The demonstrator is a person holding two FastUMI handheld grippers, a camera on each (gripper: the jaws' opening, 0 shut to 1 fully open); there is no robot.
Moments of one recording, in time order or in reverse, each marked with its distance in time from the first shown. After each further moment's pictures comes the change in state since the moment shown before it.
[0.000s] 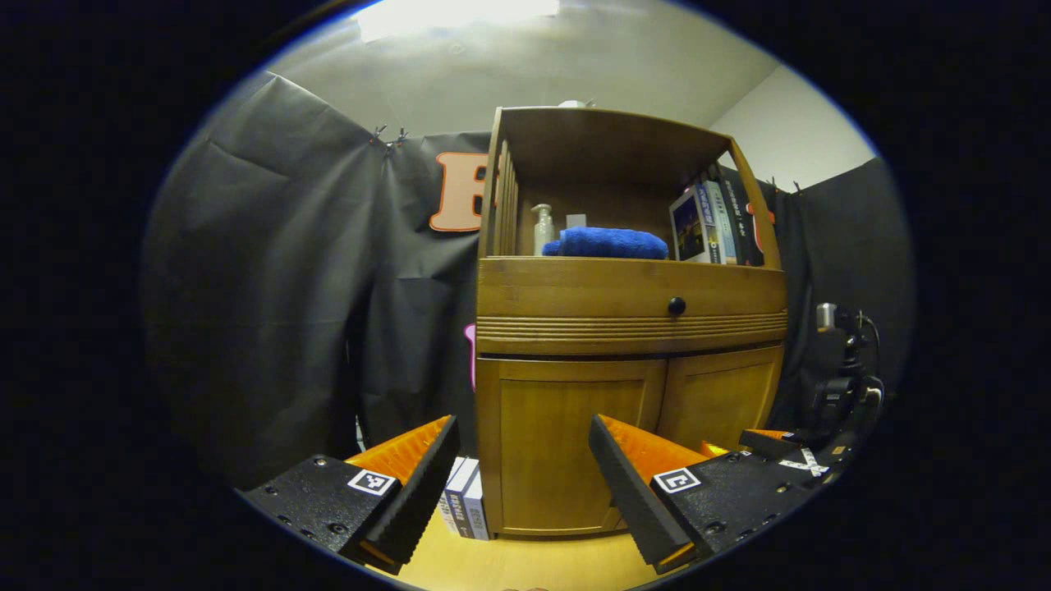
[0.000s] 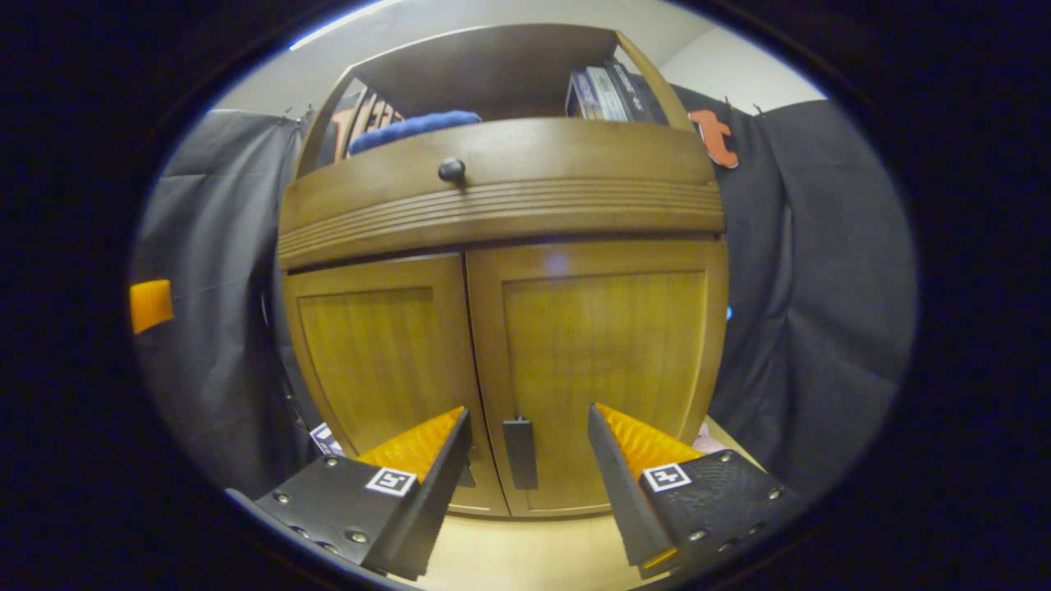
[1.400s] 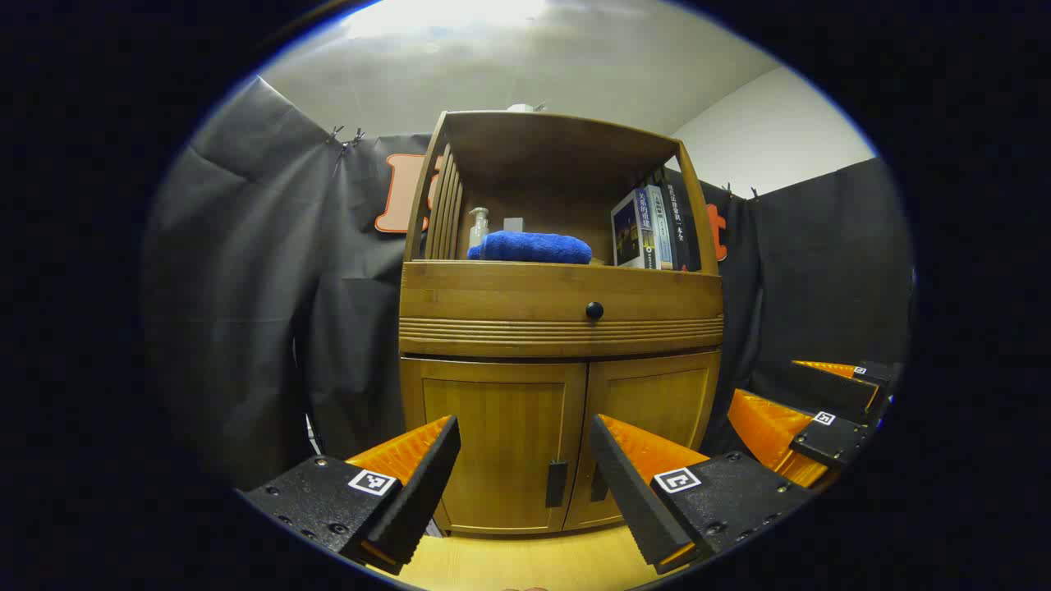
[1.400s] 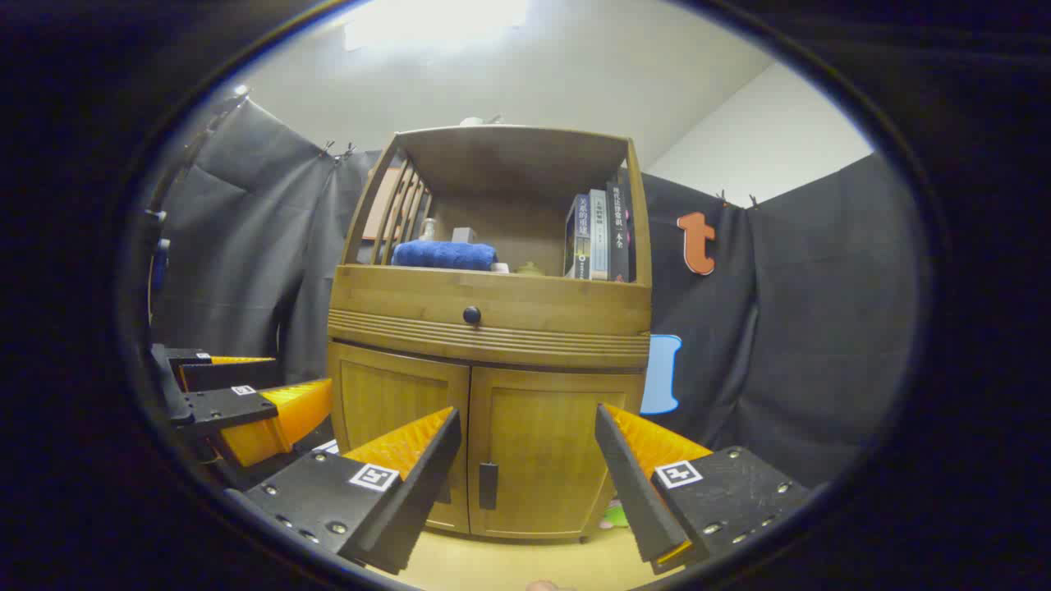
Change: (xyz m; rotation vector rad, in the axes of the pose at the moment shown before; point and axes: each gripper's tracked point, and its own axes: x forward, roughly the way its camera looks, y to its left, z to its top) left arm -0.016 -0.094 0.003 -0.025 -0.009 -0.195; right arm -0.164 -0.020 0.119 -0.127 -0.304 -0.040
